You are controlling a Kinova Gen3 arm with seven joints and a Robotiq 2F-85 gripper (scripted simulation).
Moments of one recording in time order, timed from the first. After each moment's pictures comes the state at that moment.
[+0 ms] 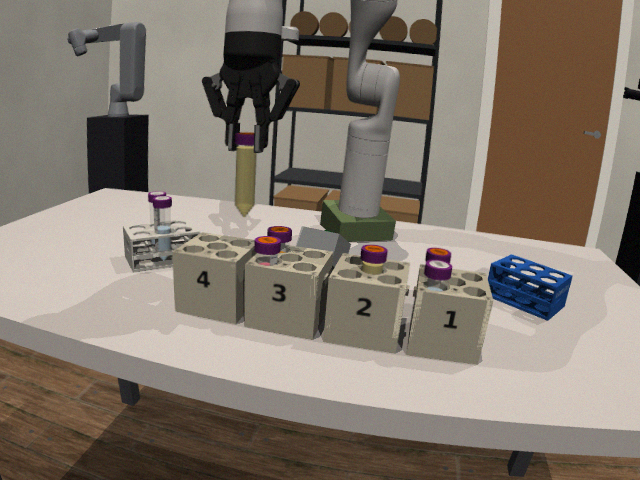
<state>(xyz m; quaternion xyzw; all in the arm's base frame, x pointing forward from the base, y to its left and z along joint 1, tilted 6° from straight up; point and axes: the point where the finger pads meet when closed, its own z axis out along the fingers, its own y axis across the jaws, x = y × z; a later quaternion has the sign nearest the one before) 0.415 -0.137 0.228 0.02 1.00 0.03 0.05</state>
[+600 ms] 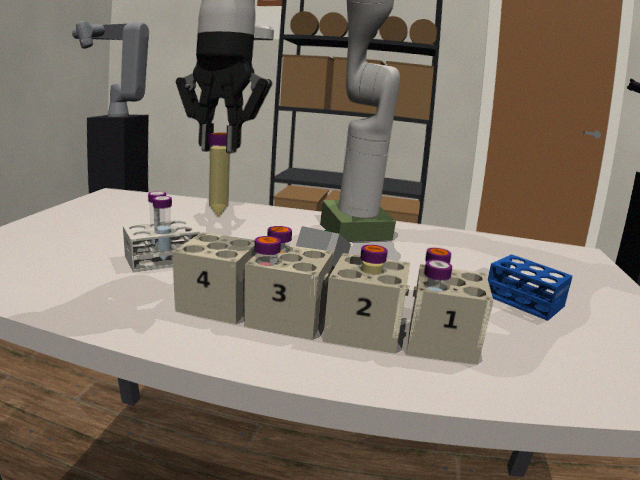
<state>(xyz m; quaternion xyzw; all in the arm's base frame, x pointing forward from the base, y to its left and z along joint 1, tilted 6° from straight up) 0.426 -0.171 0.227 0.03 1.00 0.03 0.05</state>
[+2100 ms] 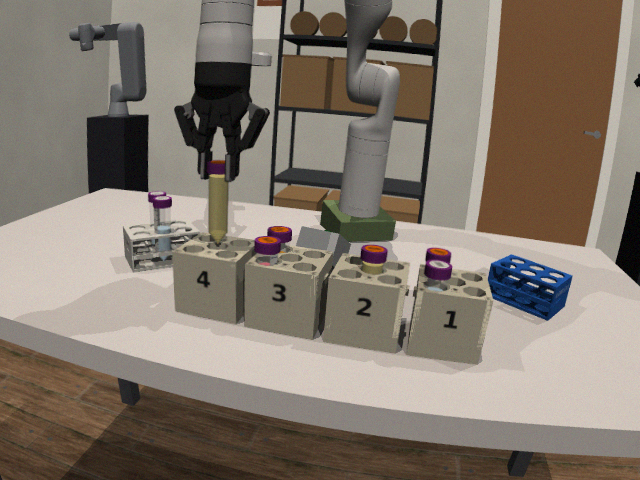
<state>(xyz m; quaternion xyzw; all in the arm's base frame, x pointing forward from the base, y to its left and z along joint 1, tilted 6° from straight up) 0.429 -0.170 0.188 0.03 1.00 0.03 0.05</state>
